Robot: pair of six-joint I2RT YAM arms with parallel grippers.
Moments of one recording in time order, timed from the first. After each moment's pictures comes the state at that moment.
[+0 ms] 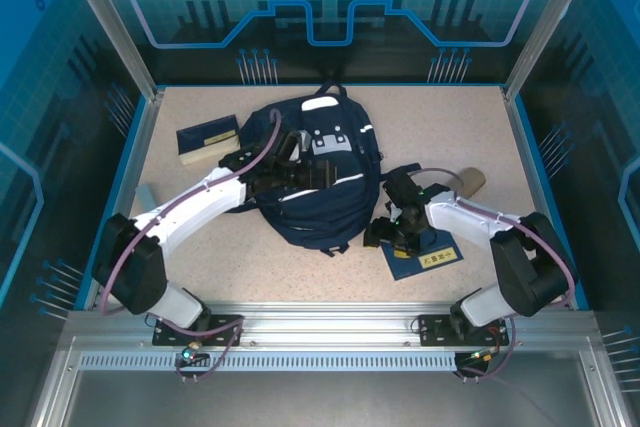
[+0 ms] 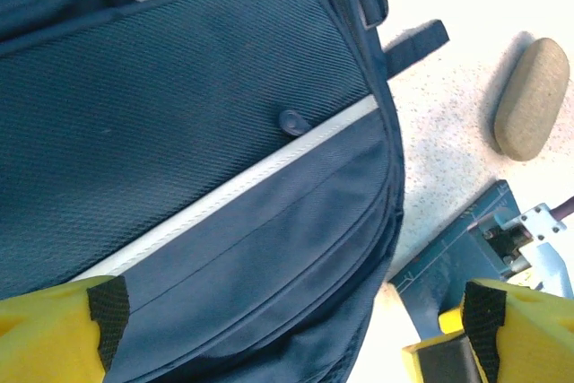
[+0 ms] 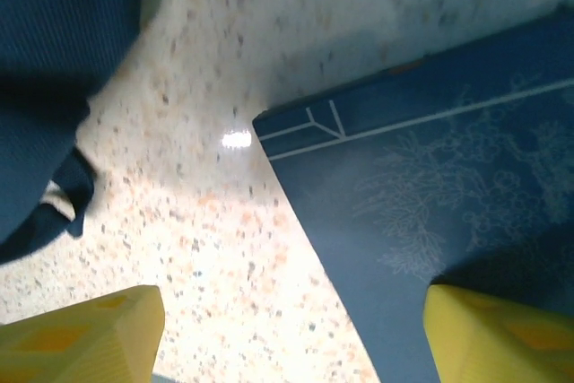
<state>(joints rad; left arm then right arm) -0.57 1.53 1.20 -0.53 0.16 -0.59 0.49 1.46 0.79 -0.78 -0.32 0.68</state>
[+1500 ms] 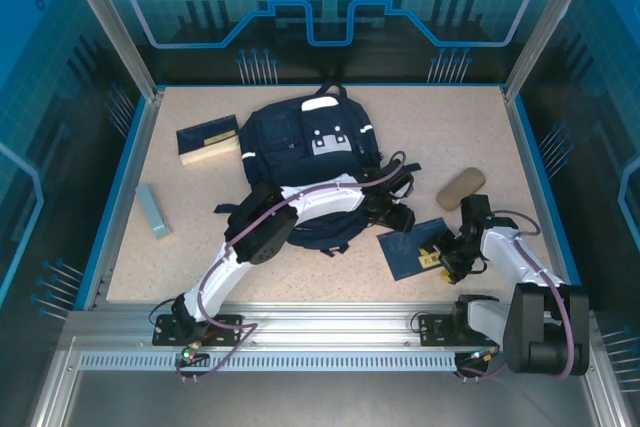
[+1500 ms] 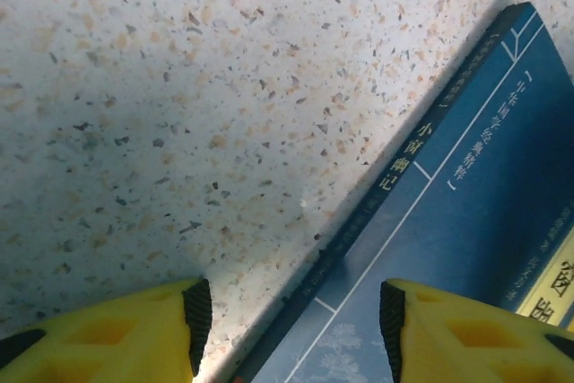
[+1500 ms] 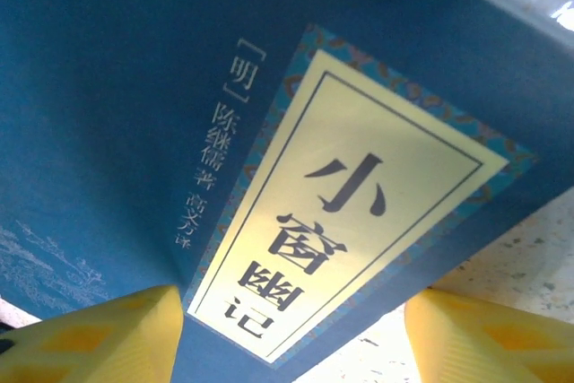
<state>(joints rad) -0.91 2.33 1.84 -0.63 0.28 -0.58 -0.08 1.14 0.49 -0.84 -0.33 0.80</state>
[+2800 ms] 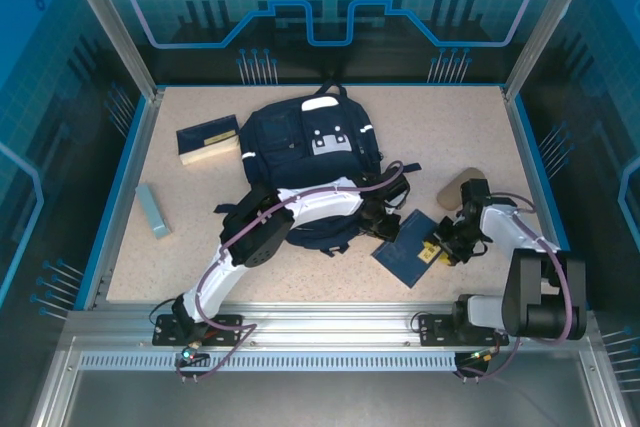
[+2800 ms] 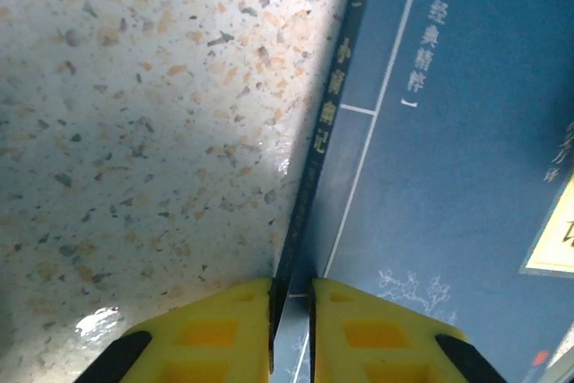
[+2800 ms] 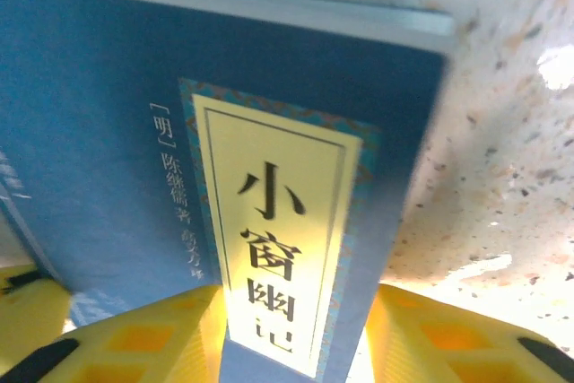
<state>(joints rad) -0.94 2.28 1.78 -0.75 0.29 -0.56 -0.09 1.29 0.64 -0.85 -0.32 0.66</state>
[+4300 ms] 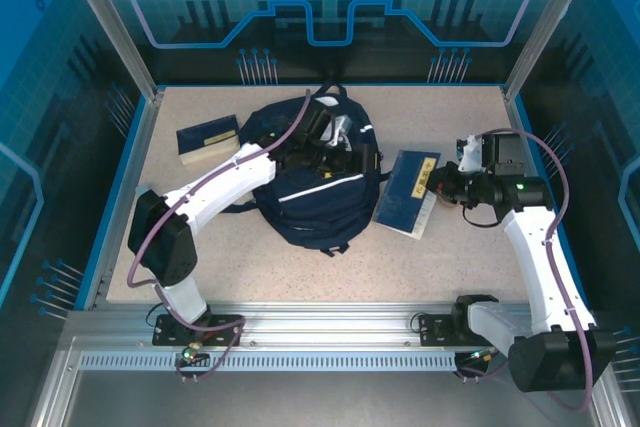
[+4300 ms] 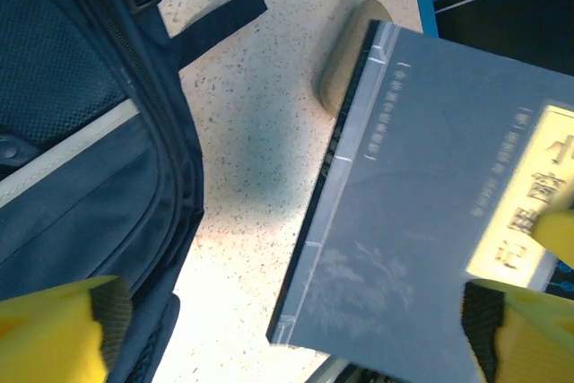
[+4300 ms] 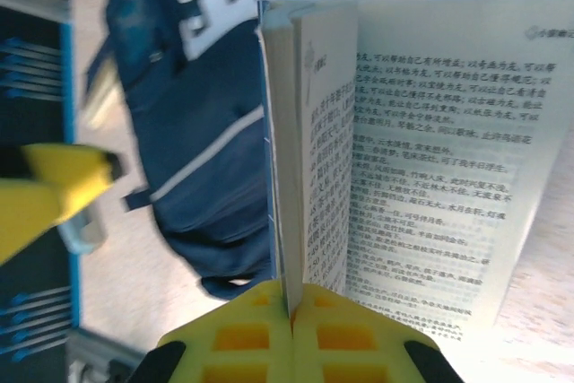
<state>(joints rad) -0.63 1.73 1.51 -0.58 0.42 -0.70 0.01 1.04 1.06 -0.91 -0.55 0.48</state>
